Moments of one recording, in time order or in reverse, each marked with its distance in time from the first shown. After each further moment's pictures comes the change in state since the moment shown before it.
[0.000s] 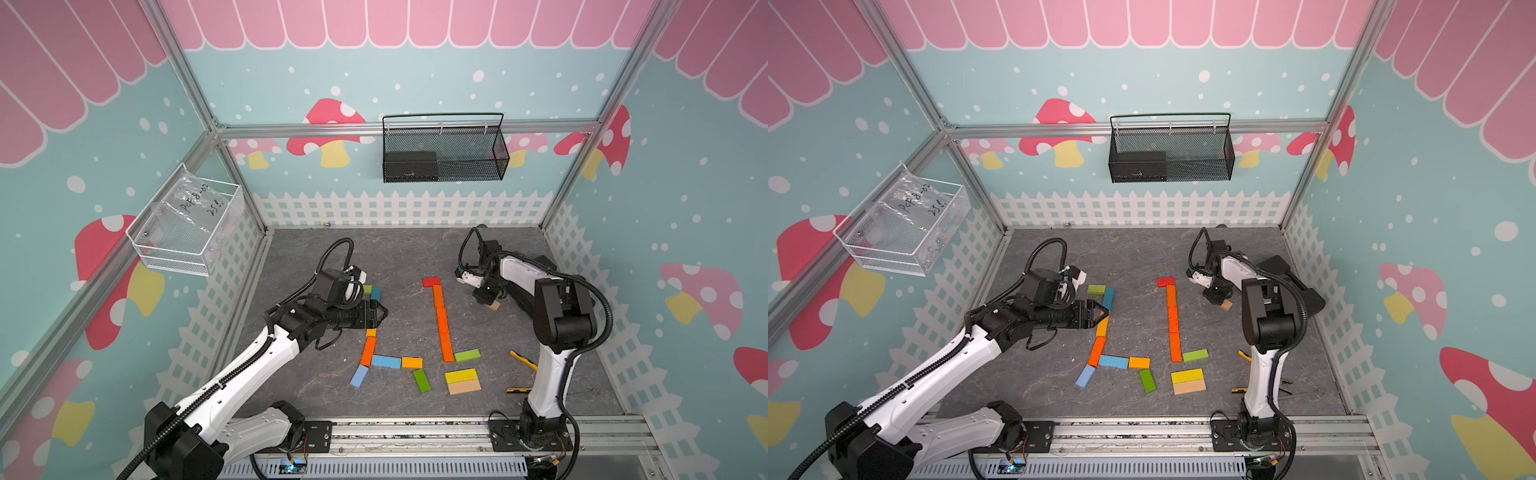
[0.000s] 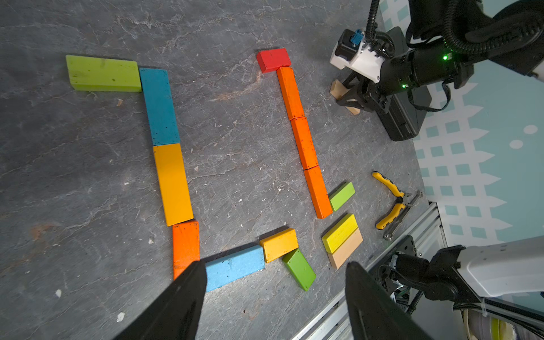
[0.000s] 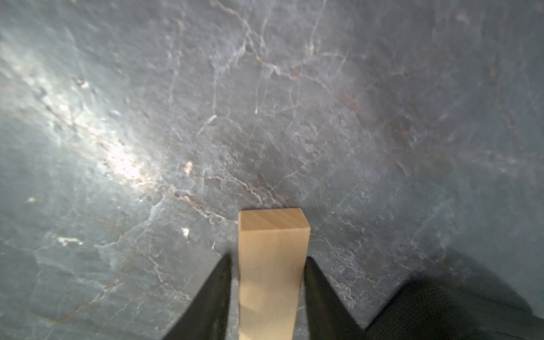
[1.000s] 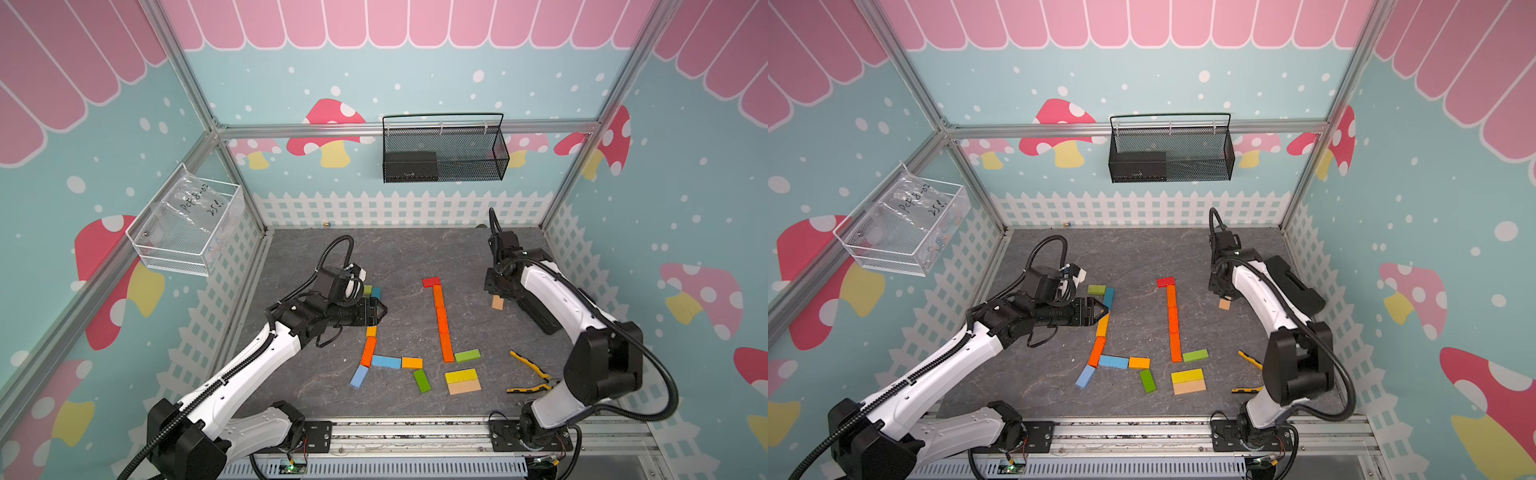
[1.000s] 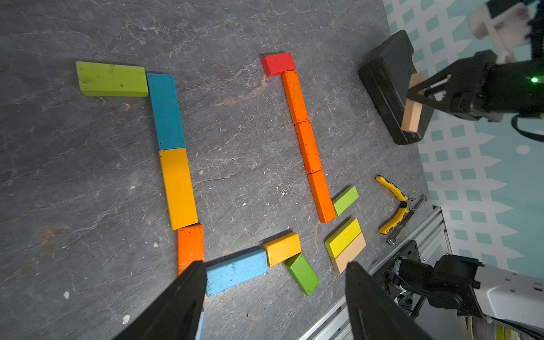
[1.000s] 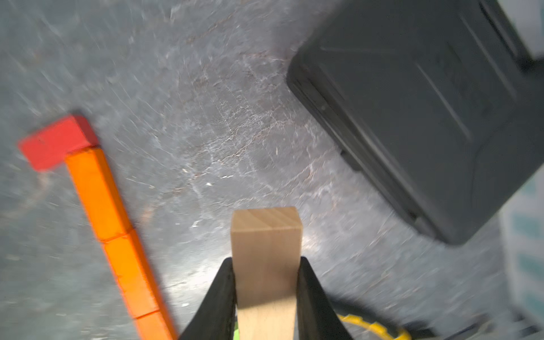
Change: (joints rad) left arm 0.011 0.023 0.021 -0.006 -0.007 0.007; right arm 0.084 -0.477 -0.103 -0.205 0.179 1.394
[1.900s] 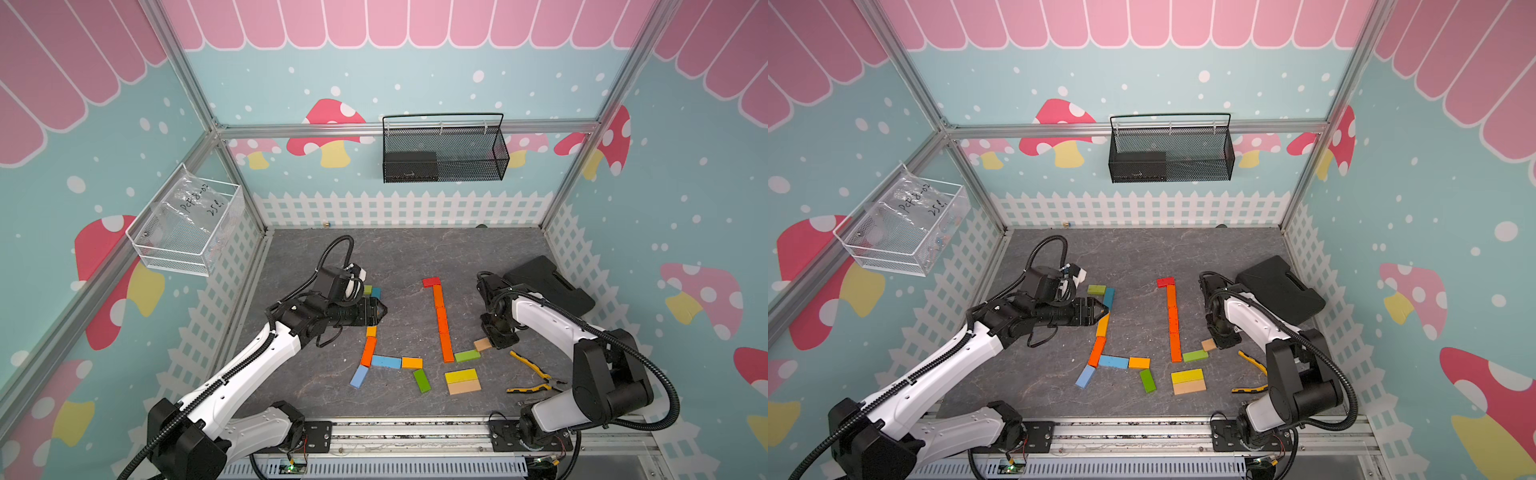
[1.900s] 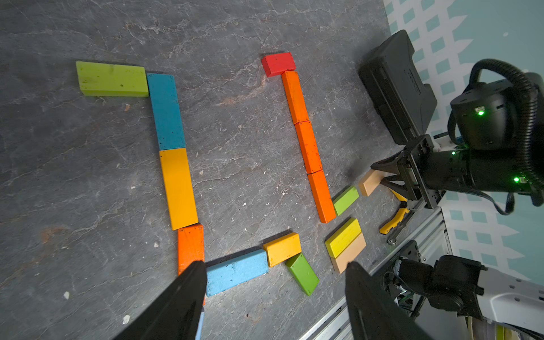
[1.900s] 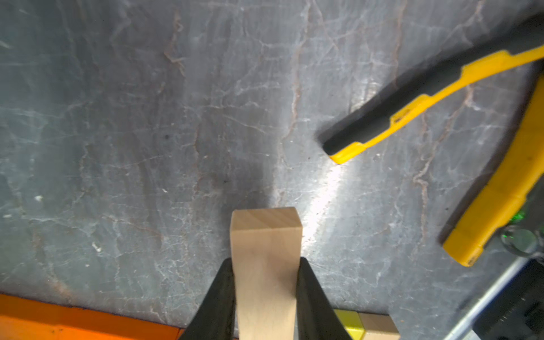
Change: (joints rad) left arm 0.001 0.002 0.000 0.000 0.000 0.000; right arm 0.087 -0.032 -0.365 0.035 -0.101 0.979
